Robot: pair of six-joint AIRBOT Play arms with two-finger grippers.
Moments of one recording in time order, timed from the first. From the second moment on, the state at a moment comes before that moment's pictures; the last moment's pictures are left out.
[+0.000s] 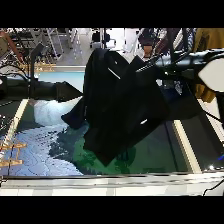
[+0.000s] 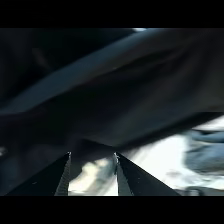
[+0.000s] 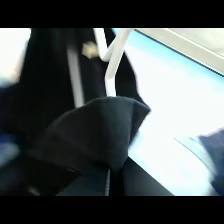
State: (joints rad) left arm -0.07 -1.25 1.61 0.64 -1.33 -1.32; right arm 0.49 -1.30 2.06 -1.63 1.29 1.47
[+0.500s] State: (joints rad) left arm 0.01 -1.14 1.61 0.78 -1.36 -1.34; right arm 0.22 -1.25 2.06 -1.84 1.00 1.89
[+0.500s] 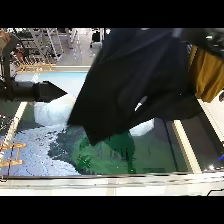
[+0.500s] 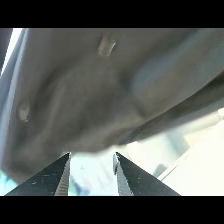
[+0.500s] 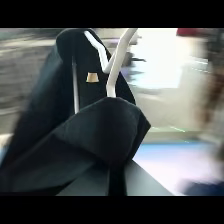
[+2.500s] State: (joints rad) left arm 0.04 -1.12 1.61 0.94 -1.56 -1.29; right arm -1.34 -1.00 2.06 -1.07 0.81 1.67
